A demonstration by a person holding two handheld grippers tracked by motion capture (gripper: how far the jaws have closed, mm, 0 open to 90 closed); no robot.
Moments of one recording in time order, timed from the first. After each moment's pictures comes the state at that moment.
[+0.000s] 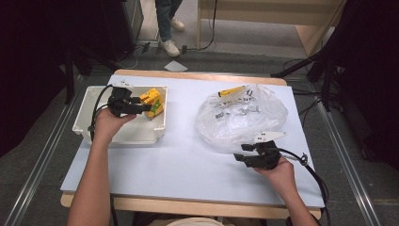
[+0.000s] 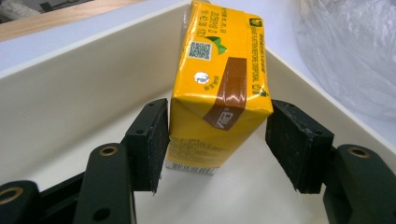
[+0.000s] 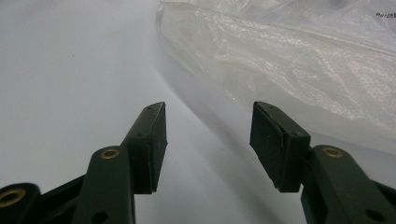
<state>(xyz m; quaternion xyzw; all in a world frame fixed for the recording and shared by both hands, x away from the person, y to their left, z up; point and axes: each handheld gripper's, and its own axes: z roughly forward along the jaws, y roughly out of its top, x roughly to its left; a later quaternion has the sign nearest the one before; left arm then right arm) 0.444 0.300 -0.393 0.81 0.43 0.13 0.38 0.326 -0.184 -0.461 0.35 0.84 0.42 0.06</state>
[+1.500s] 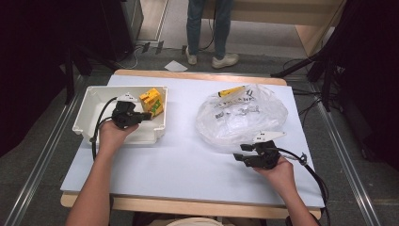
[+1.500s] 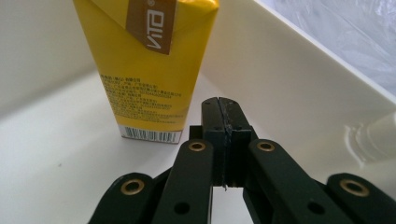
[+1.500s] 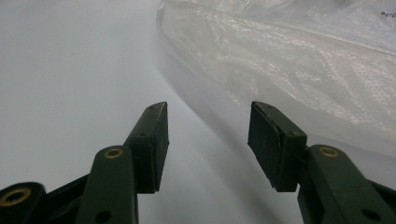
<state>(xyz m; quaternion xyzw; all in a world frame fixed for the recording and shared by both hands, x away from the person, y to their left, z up) 0.424 0.289 -0.427 0.82 0.42 0.11 0.38 0.327 -0.182 -0.462 0.35 0.84 0.41 0.06</state>
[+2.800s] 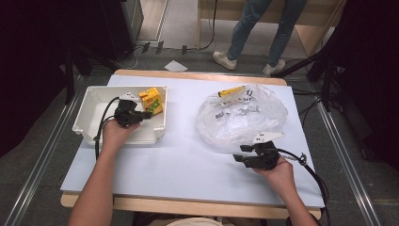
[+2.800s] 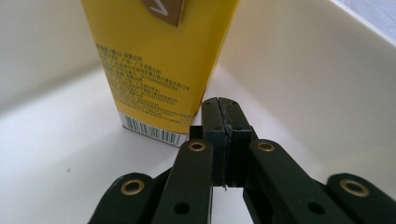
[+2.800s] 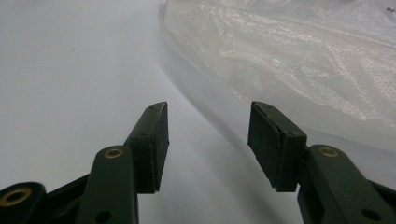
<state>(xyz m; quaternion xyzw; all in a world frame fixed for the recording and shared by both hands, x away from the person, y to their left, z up) 0.439 0.294 -0.440 0.81 0.44 0.10 0.37 0.326 -0.181 -0.463 0.34 0.84 0.41 0.06</state>
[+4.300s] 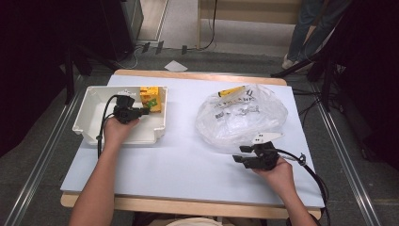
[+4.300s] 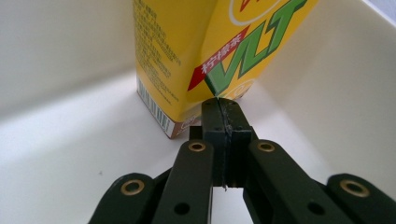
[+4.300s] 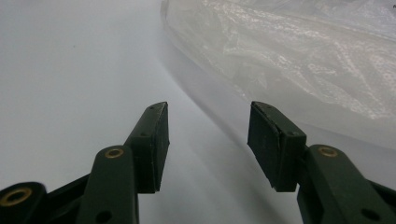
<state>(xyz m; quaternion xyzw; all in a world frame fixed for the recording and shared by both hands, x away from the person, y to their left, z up) 0.453 0.300 -0.445 0.78 0.49 0.11 0.38 0.325 -0.180 -0.465 0.34 0.85 0.41 0.06</state>
